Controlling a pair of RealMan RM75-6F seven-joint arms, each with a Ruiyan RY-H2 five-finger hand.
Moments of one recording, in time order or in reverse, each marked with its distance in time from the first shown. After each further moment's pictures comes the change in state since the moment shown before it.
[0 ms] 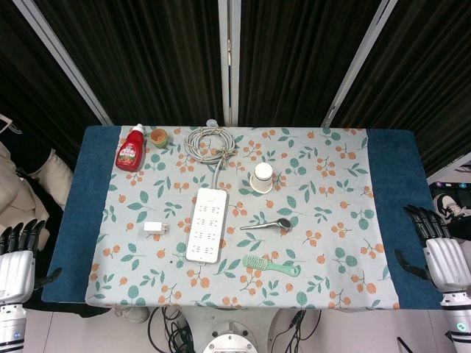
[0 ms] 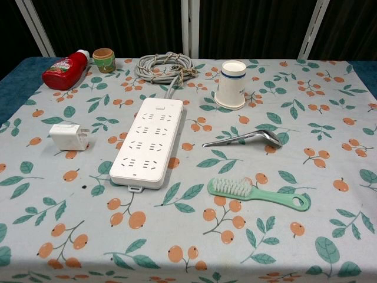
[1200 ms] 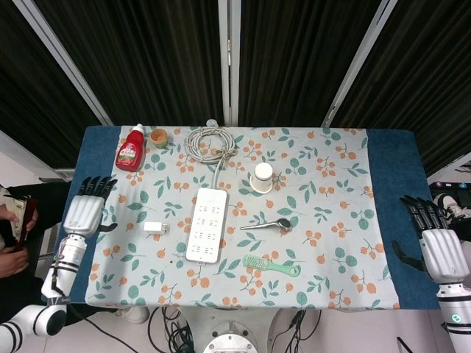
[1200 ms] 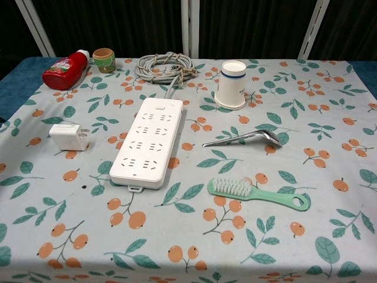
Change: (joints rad) left arm -0.408 -0.225 -0.144 0.365 -0.088 -0.465 -0.061; right arm 0.030 0.026 0.029 -0.072 0.028 -0.014 -0.096
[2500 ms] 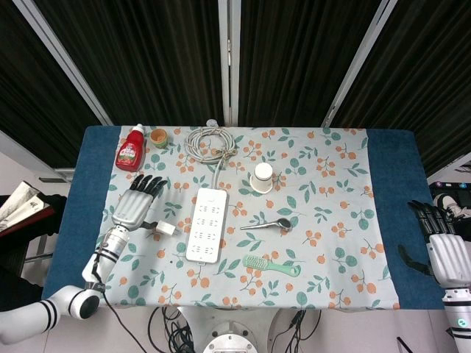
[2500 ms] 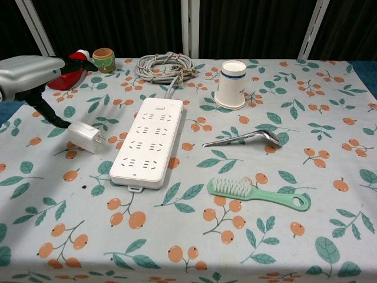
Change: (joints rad) left arm -0.180 -0.105 0.018 -0.027 -0.035 -0.099 0.065; right arm -0.024 -0.007 -0.012 0.037 0.014 0.009 0.054
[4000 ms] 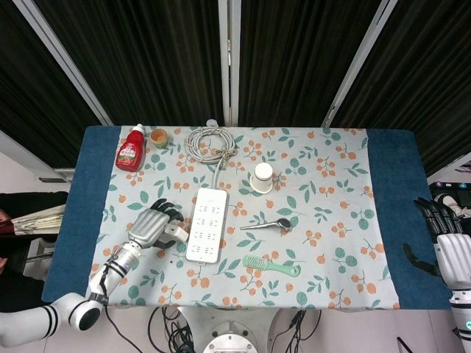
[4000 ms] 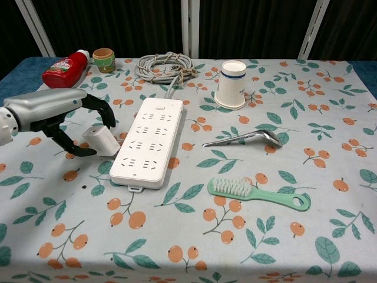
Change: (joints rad) left arm -0.019 -0.005 0.111 -0.046 0.098 -0.034 -0.214; right arm -0.010 0.011 0.005 0.032 -0.040 0.048 0.048
